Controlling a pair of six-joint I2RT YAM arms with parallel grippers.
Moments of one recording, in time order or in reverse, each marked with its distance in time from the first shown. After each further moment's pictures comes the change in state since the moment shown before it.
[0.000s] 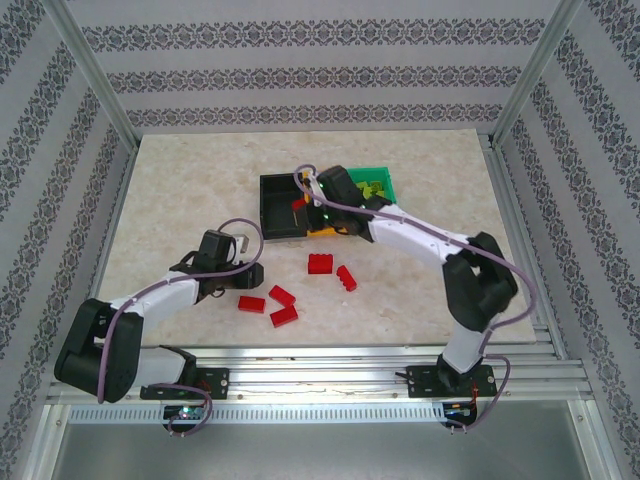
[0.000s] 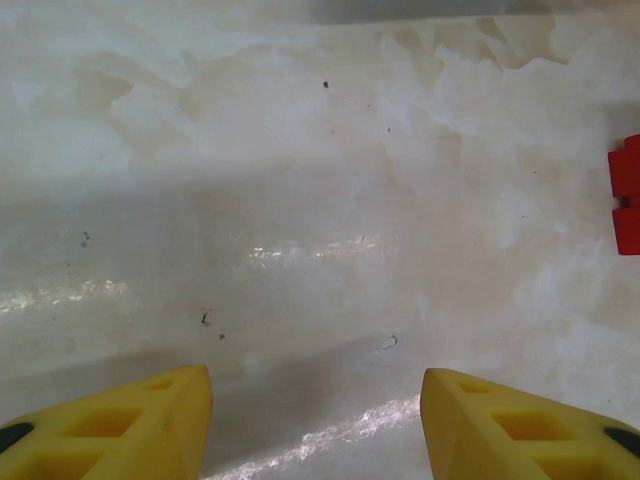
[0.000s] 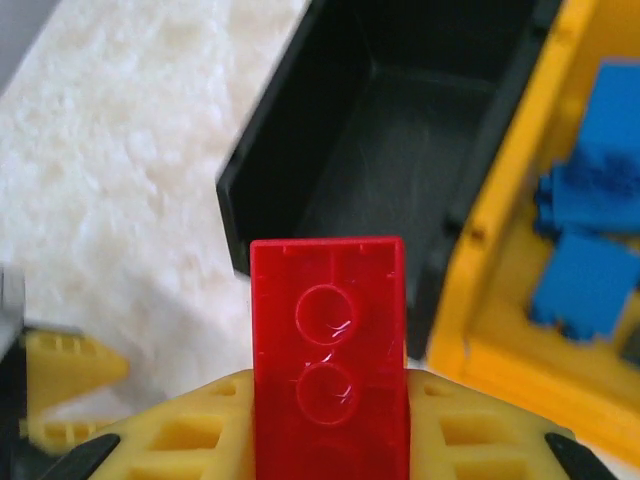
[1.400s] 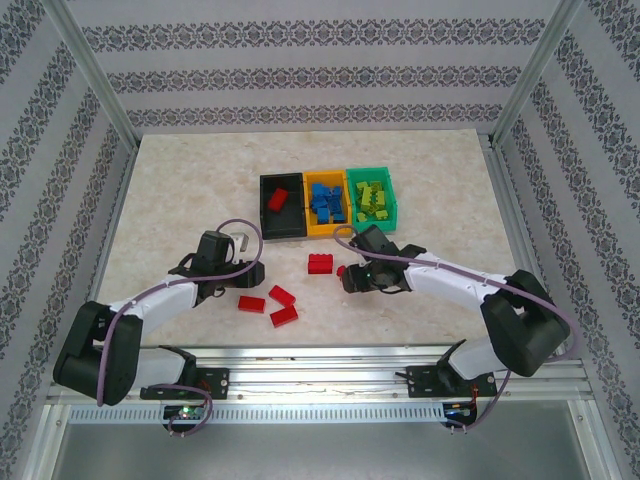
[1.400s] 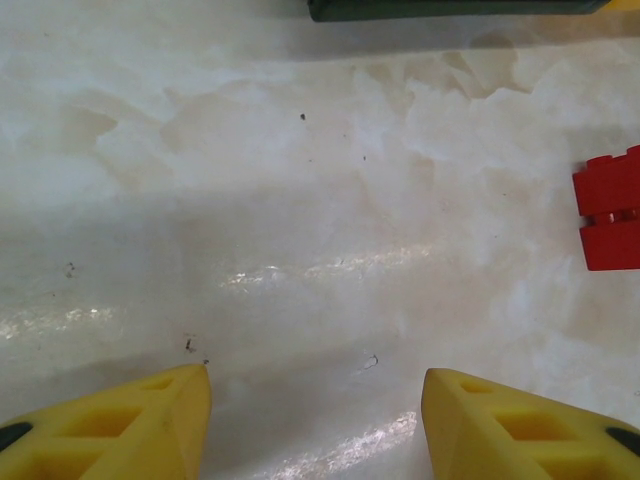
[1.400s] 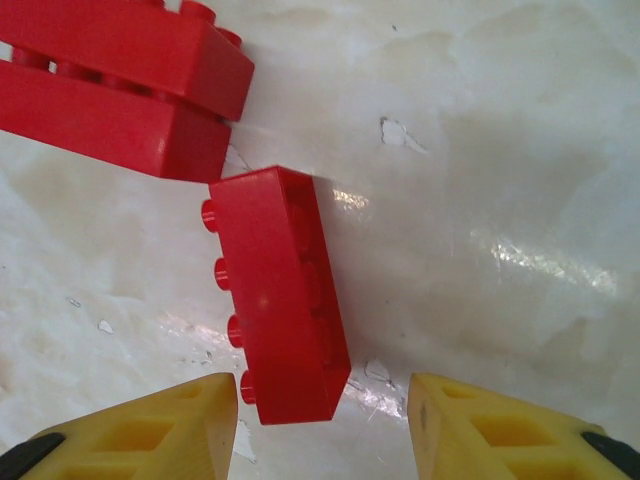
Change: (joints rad) left arm 0.006 -0.005 -0.024 0.071 0.023 0.000; right arm 0.005 -0.363 -0.605 -0.138 0.098 0.093
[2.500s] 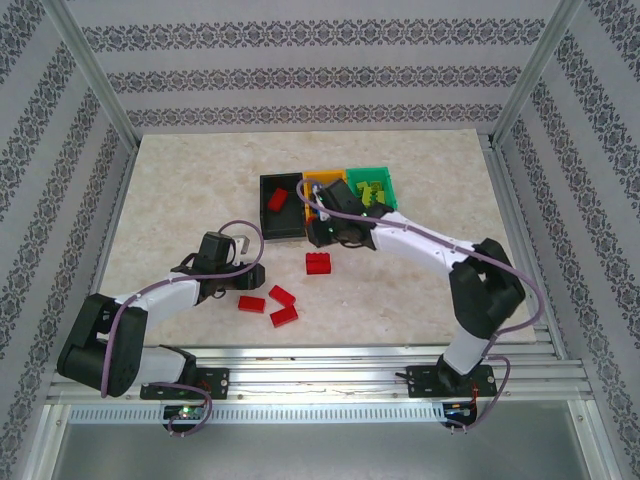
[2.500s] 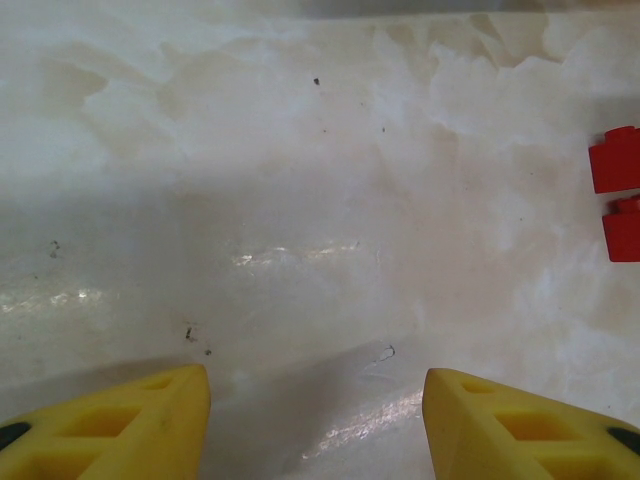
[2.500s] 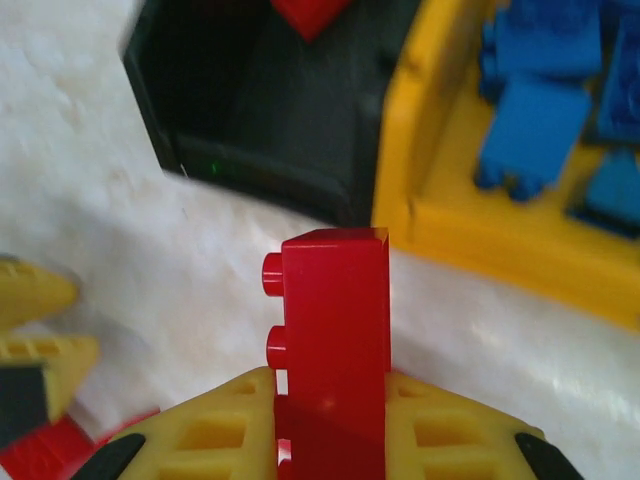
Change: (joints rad) left arm 0.006 0.041 0.000 0.000 0.016 0.000; right arm 0.033 0.310 0.556 -0.006 -0.005 -0.069
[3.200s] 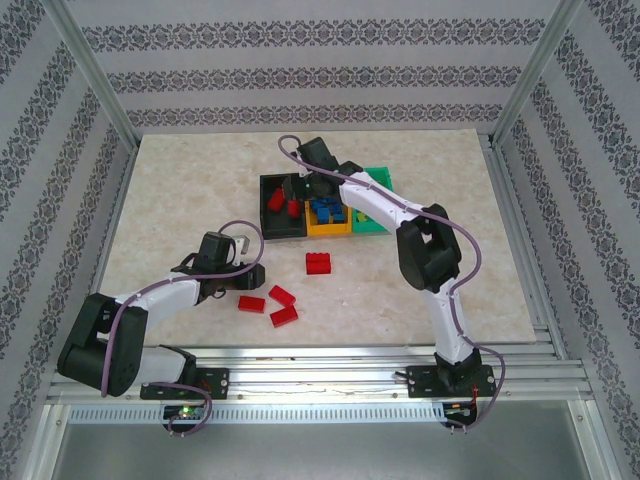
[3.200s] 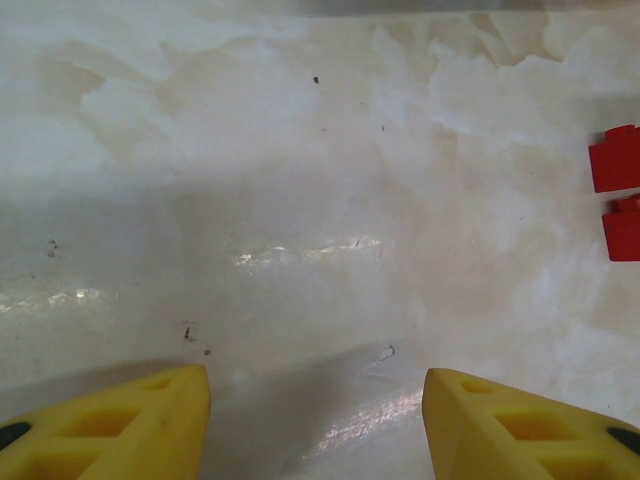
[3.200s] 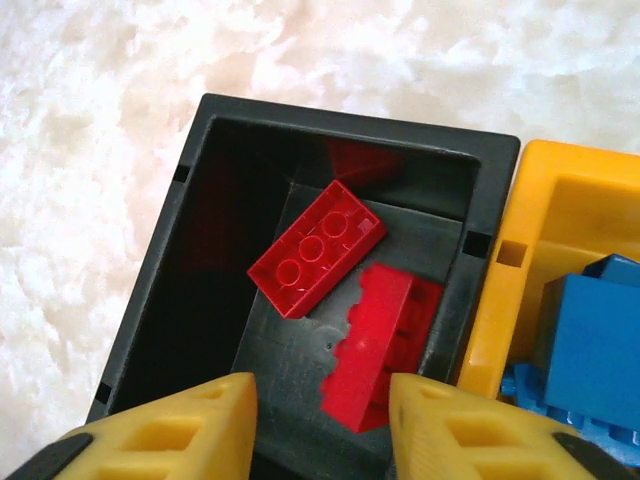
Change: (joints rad) left arm 0.000 0.002 0.002 0.000 0.002 0.000; right arm -0.093 0.449 0.561 -0.052 -0.052 0.000
